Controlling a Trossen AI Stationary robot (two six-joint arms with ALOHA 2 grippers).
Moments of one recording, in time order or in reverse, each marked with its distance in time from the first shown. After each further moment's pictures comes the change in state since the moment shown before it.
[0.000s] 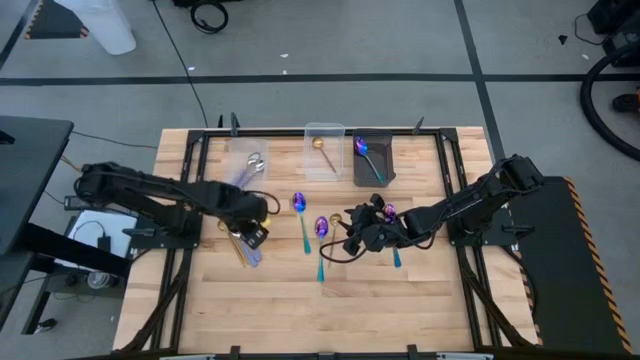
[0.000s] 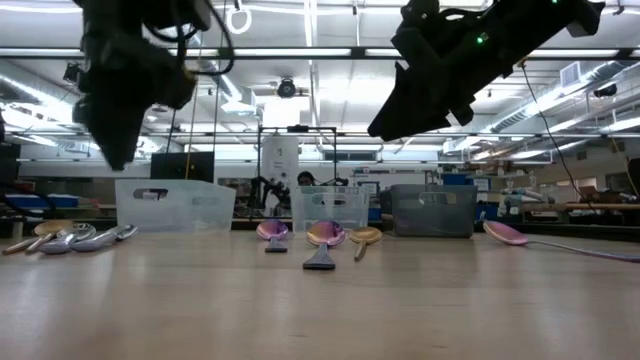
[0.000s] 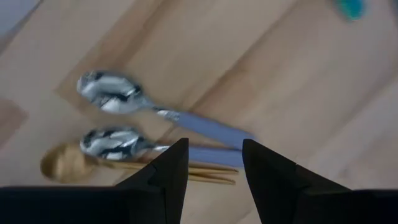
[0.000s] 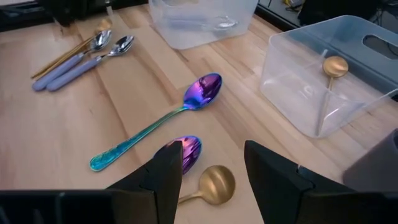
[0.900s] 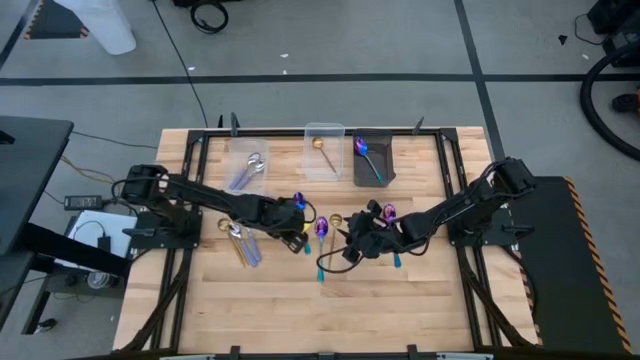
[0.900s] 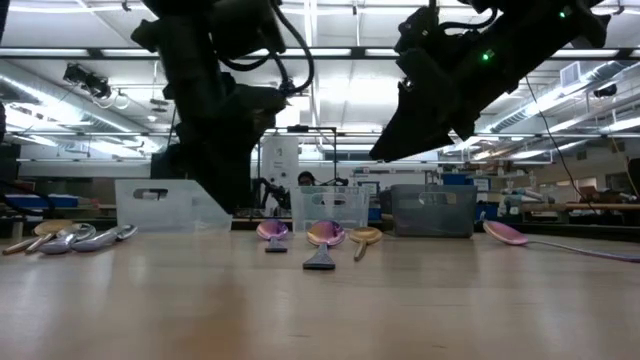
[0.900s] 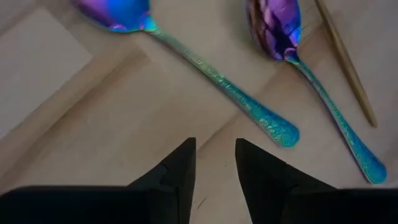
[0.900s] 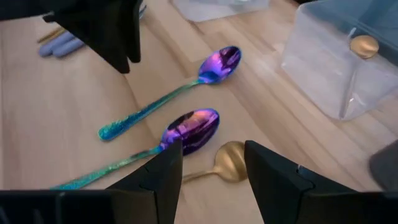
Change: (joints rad) left arm -0.023 0.397 0.141 0.428 -0.147 -0.014; right arm 0.016 0.068 0.000 0.000 -0.043 0.012
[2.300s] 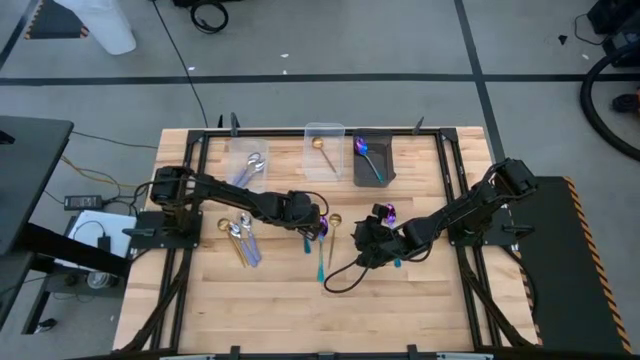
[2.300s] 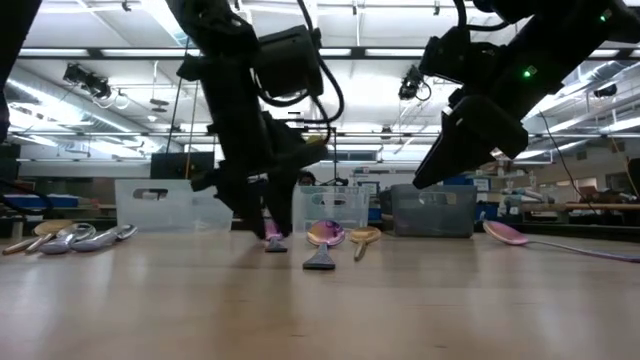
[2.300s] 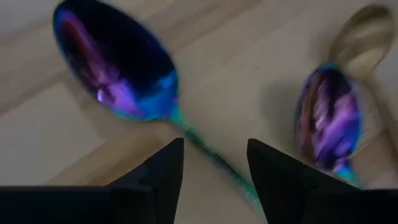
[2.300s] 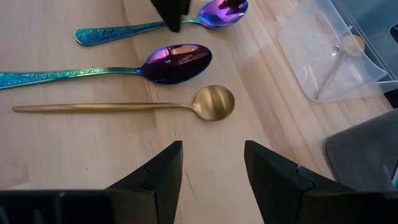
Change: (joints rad) left arm 0.060 0.207 0.124 0.027 -0.141 -0.062; right arm 0.063 -0.005 0.000 -0.246 0.020 -0.122
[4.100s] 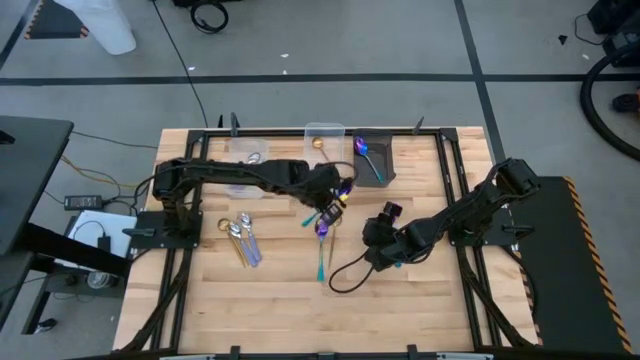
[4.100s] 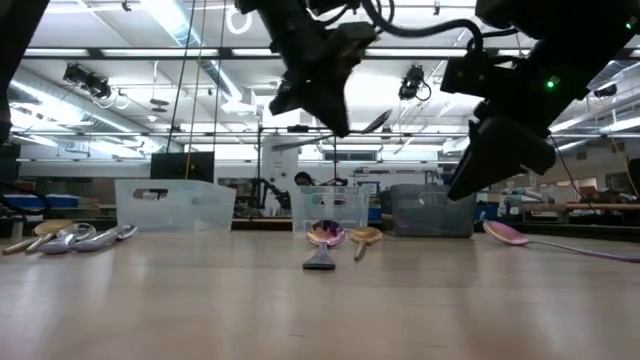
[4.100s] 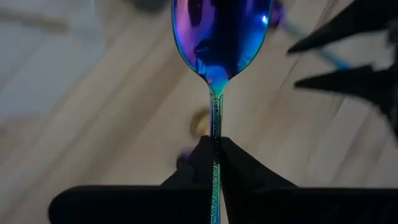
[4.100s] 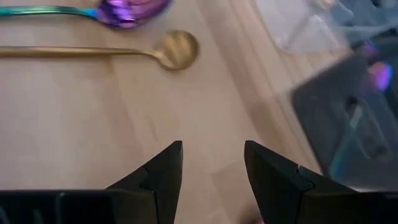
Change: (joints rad) left arm 0.116 0.000 0.479 -0.259 0.180 0.429; right arm 0.023 -0.019 -0.002 -0.261 0.043 0.197
